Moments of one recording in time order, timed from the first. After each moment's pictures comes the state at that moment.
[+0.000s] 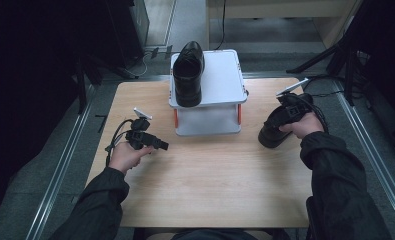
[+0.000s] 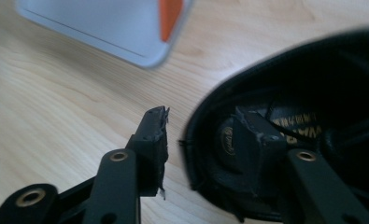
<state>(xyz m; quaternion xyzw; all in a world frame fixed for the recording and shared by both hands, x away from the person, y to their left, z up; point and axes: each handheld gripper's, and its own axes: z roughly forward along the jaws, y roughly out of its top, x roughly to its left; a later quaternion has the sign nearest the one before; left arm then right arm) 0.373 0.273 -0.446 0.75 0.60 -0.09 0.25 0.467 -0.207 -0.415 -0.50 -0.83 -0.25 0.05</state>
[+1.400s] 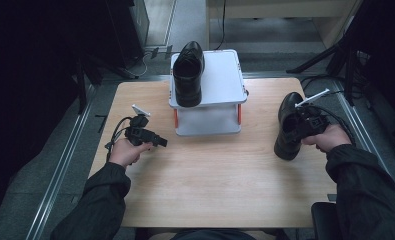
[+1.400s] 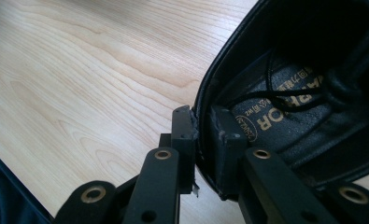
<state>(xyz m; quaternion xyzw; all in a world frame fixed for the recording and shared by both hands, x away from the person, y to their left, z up) 0.386 0.281 -0.447 0.74 0.61 -0.10 0.25 0.434 -0.260 -0.416 -0.50 -0.83 -0.23 0.12</state>
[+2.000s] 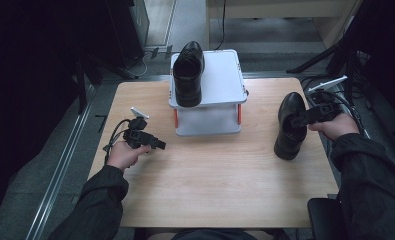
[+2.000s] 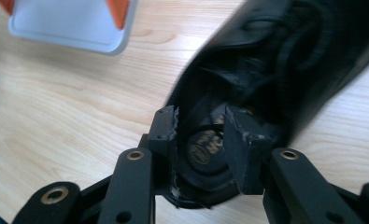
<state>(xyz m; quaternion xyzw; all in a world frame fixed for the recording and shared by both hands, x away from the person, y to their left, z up) 0.378 0.285 -0.450 0.74 0.61 -0.10 0.25 0.454 -0.285 -0.387 -0.58 -0.77 -0.25 0.07</state>
